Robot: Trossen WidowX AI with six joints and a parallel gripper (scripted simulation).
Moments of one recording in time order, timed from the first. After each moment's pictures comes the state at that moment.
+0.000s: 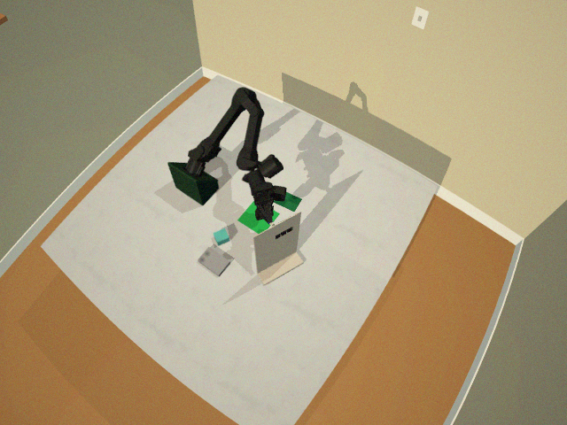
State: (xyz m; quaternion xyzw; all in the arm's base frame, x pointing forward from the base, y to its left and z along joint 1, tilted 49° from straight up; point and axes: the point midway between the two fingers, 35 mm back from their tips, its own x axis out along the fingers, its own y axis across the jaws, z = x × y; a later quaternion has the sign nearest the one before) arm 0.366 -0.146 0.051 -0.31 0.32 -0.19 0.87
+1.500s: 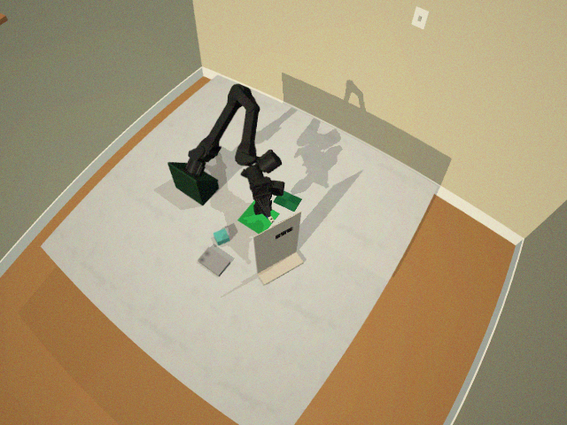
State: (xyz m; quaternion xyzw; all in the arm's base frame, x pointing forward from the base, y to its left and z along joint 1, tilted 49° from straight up) arm 0.350 -0.133 0.061 -0.31 0.32 -0.19 0.87
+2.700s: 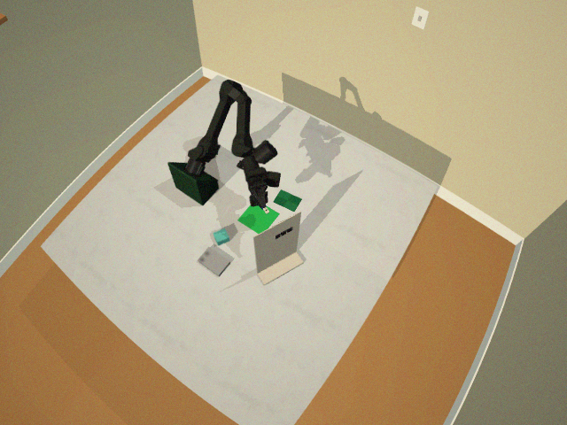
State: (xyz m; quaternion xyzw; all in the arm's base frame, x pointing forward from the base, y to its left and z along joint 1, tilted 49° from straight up) arm 0.326 -0.153 0.085 -0.30 0.33 -0.20 0.87
